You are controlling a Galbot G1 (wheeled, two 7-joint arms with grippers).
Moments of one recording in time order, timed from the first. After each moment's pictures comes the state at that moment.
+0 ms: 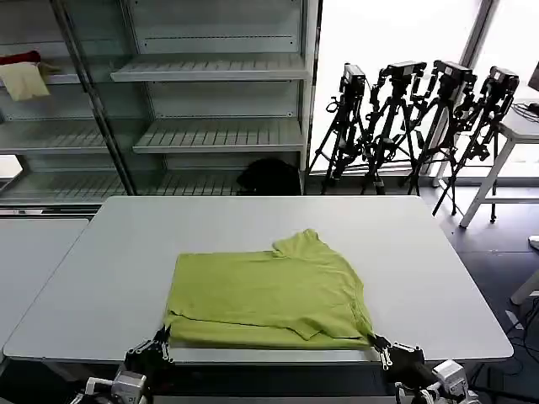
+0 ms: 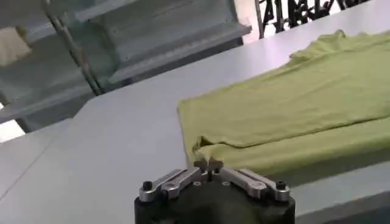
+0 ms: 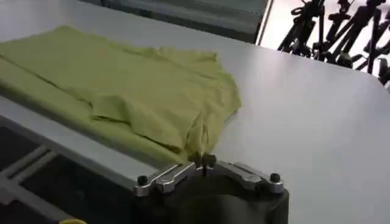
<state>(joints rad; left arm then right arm) 1.71 -0.91 -0.36 -2.36 -0.34 0.58 -0.54 -1.79 0.79 0.63 2.33 0.53 -0.49 0.06</state>
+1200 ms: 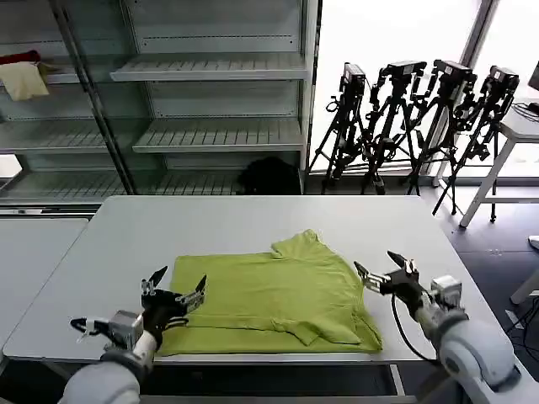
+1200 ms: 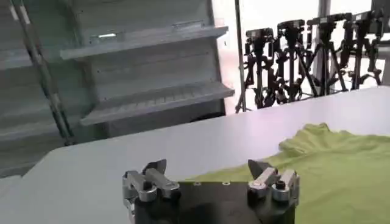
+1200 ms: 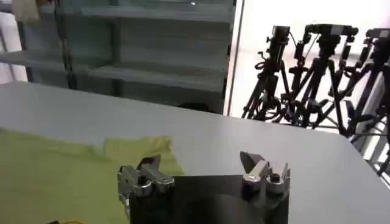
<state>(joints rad) 1.25 -0.89 -0.34 -2.19 -0.61 0.55 -0.33 -0.96 0.89 0.31 1.92 0.71 -0.56 0.07</state>
